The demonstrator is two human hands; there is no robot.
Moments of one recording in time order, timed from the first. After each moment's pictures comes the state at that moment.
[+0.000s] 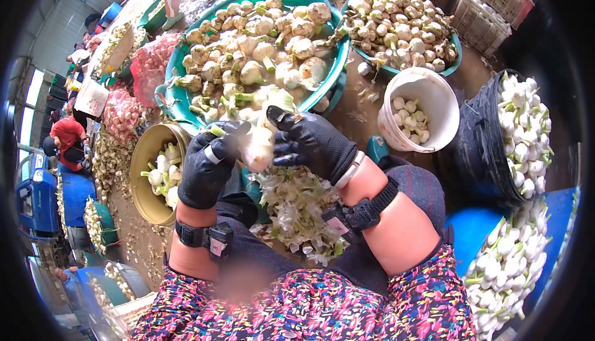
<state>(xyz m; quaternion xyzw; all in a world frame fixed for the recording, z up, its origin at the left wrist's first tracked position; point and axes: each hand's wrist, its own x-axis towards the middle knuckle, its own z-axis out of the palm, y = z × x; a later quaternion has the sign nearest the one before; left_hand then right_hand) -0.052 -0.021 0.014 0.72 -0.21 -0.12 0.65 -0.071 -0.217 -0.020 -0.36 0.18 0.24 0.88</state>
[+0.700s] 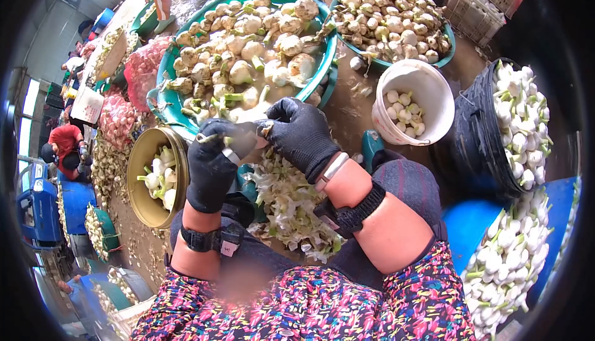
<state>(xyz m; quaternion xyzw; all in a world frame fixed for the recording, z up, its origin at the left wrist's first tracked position) -0.050 -0.046 -0.002 0.78 -0.28 0.03 0.56 -0.070 -0.211 -0.040 -0.67 0.09 -0.03 0.74</state>
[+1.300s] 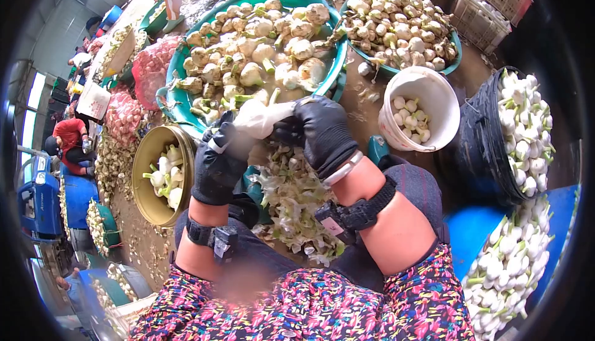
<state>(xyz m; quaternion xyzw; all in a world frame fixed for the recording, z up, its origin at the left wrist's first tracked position) -0.042 -0.034 -0.019 0.41 -0.02 -0.19 0.89 -0.069 -0.220 -0.037 -0.52 0.03 -0.02 0.85</state>
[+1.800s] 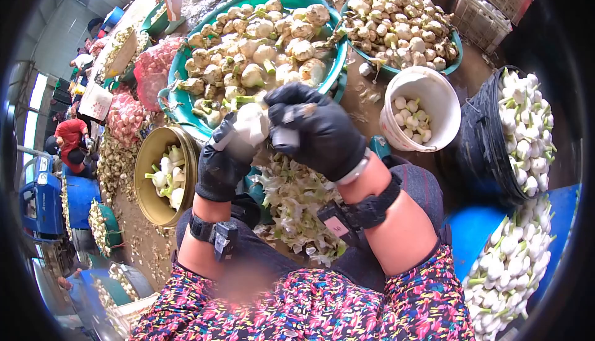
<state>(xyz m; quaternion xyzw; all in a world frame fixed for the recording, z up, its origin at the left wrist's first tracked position) -0.029 -0.024 -0.043 0.49 -0.02 -0.21 0.84 -0.072 -0.232 -0.007 -0.29 -0.07 0.08 0.95</state>
